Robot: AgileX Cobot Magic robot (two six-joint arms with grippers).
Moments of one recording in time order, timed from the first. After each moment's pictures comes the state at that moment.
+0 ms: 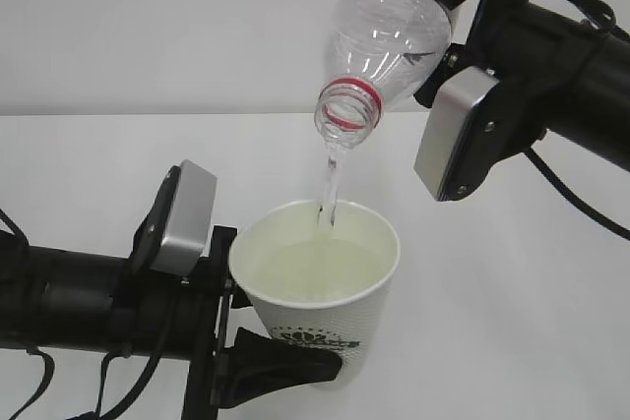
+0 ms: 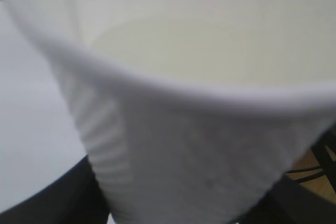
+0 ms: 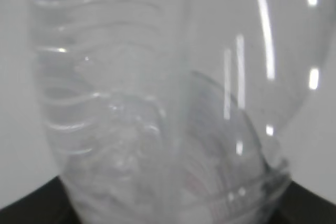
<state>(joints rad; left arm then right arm) -0.53 1.80 -0.57 1.14 -1.11 -0.47 0.39 1.47 -0.68 -0.52 -0.94 -1.28</state>
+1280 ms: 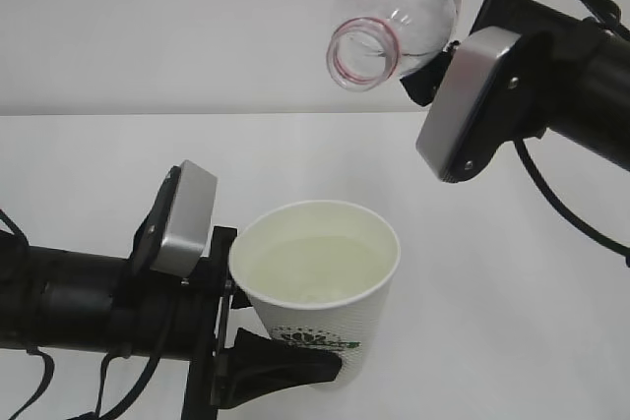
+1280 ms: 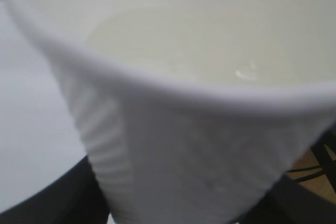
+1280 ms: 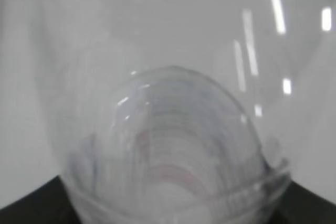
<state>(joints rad) -0.53 1.80 -0.57 1.14 -1.11 -0.47 0.39 1.47 -0.68 -0.51 -0.95 -1.01</state>
